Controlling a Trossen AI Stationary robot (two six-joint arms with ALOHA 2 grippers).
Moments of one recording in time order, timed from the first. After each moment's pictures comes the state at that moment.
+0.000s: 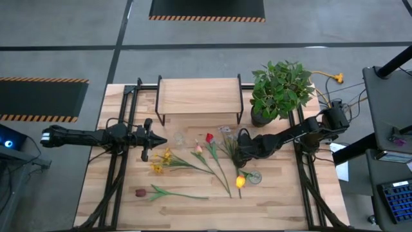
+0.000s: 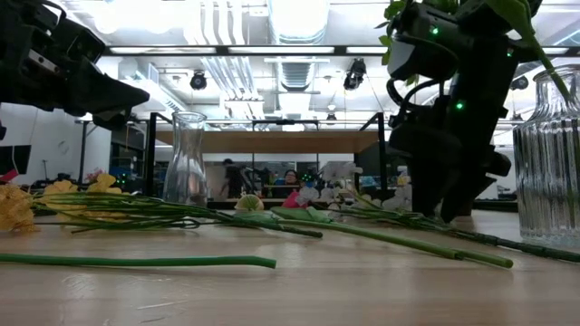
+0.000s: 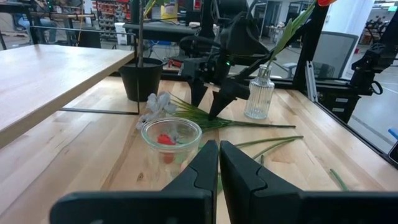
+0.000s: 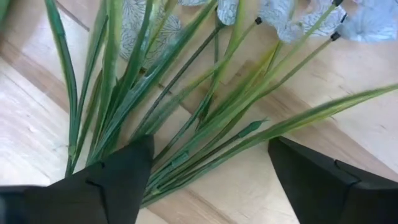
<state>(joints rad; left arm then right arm) -0.01 0.27 0.01 0.14 -0.01 -0.08 0.19 1.67 0.80 -0.48 0.27 1.10</state>
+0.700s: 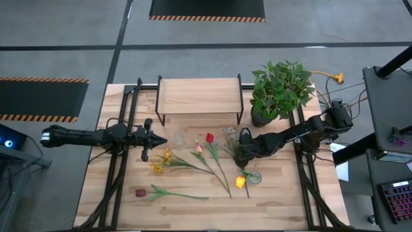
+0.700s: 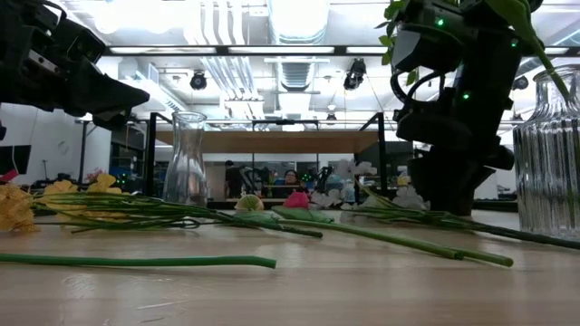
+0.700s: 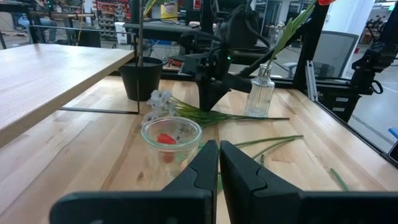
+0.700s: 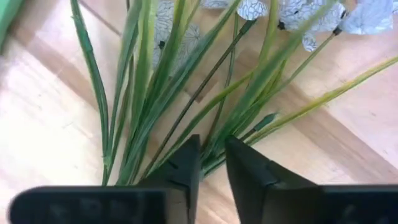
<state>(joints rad) -0.01 0.28 0.01 0.14 -0.01 -0.08 0.19 1.60 0.79 -0.52 0.24 1.08</state>
